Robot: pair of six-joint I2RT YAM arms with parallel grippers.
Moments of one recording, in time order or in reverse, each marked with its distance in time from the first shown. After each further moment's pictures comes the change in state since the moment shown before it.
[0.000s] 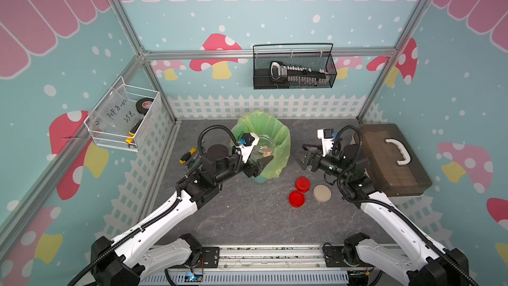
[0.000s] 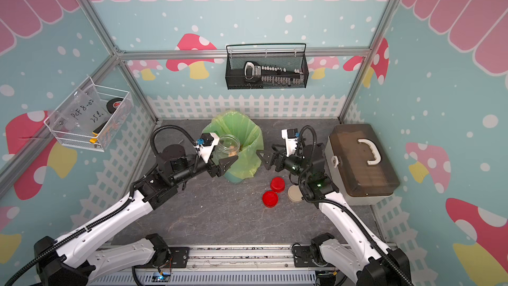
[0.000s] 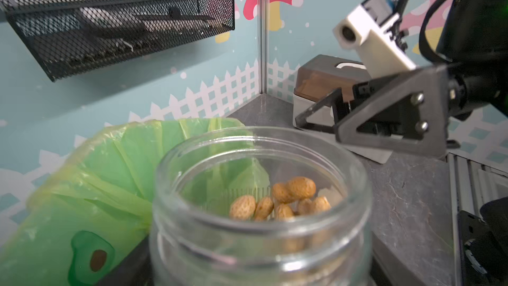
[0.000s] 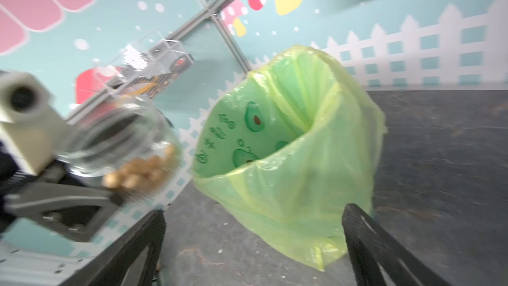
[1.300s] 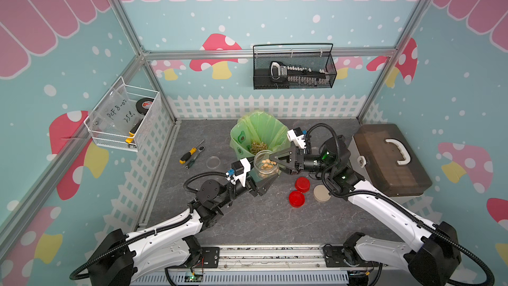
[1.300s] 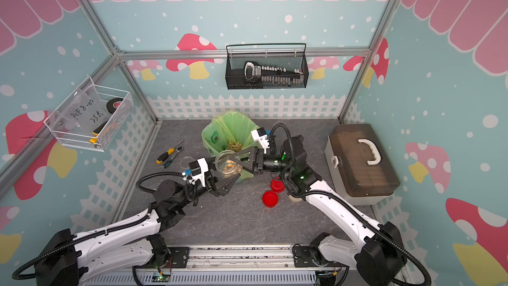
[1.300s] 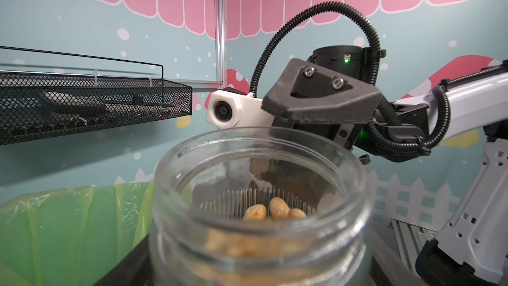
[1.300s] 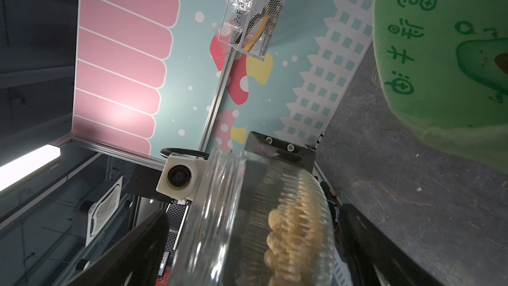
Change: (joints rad) left arm -0.170 -0.039 -0.378 0.801 -0.017 -0.095; right arm 0.260 0.149 0.140 0.134 -0.254 0.663
